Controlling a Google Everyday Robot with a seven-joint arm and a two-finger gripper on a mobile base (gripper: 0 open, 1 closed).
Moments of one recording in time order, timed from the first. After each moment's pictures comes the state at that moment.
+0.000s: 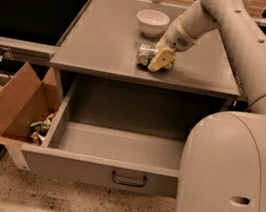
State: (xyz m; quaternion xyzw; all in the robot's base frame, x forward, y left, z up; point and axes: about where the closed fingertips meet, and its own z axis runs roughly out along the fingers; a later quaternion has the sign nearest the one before) arm 0.740 -0.074 0.848 -0.65 0.71 0.11 0.25
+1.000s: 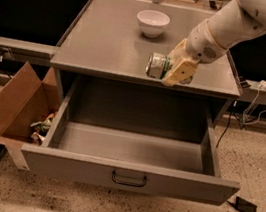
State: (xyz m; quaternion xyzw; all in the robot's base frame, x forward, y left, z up) arm 0.627 -0.106 0.894 -0.66 0.70 0.12 0.26
